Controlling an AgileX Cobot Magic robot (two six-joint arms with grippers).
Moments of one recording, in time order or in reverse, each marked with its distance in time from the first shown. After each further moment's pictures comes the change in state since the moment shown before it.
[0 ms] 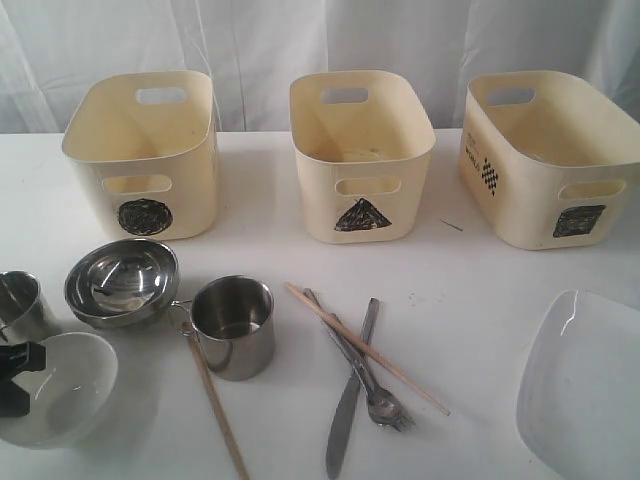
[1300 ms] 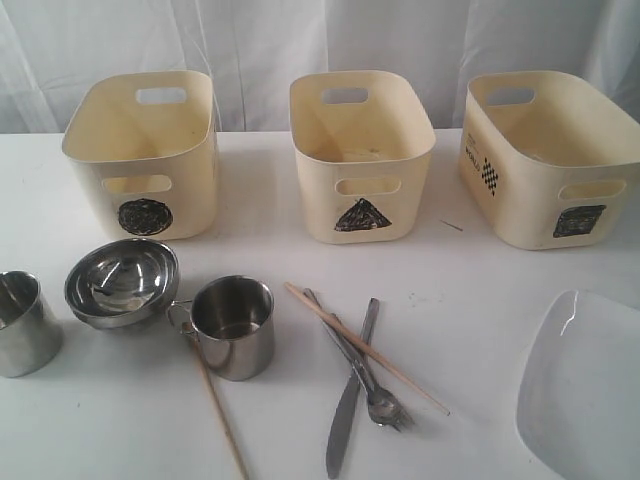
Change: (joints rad) left arm 0.000 0.000 -0.685 0.984 -1.001 -0.766; right arm 0.000 0.000 0.000 0.000 0.000 0.000
